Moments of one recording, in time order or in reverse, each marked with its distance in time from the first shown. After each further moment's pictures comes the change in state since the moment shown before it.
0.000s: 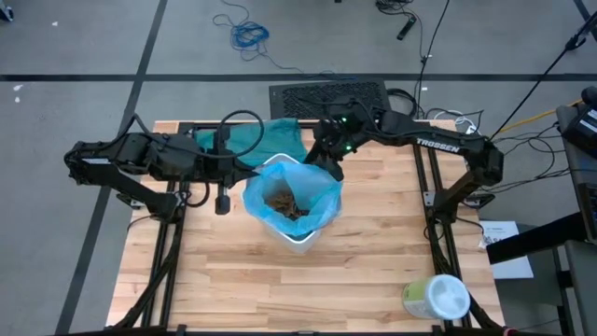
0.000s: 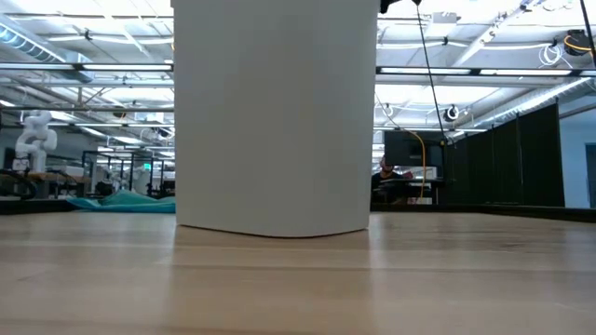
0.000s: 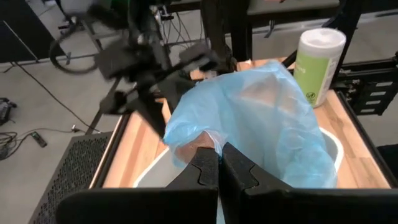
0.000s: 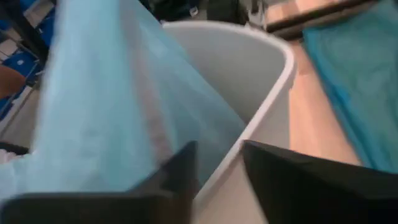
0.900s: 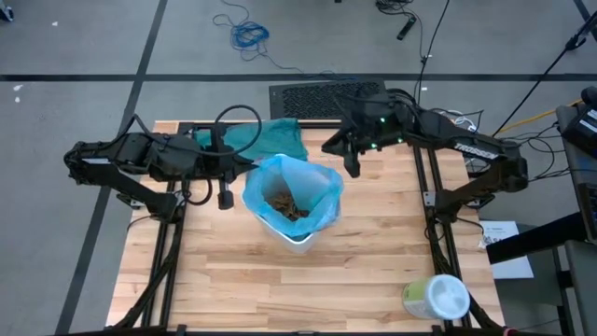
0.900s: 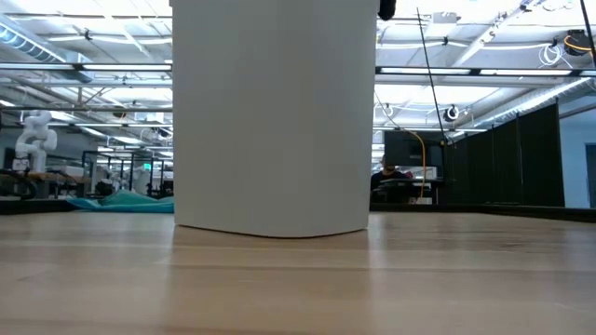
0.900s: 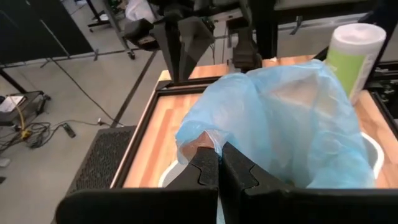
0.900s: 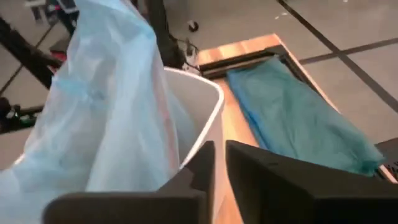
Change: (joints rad) left arm 0.000 -0.001 0.000 -0.006 -0.099 0.002; right arm 0.047 -0.199 0.002 -0.109 0.369 -0.012
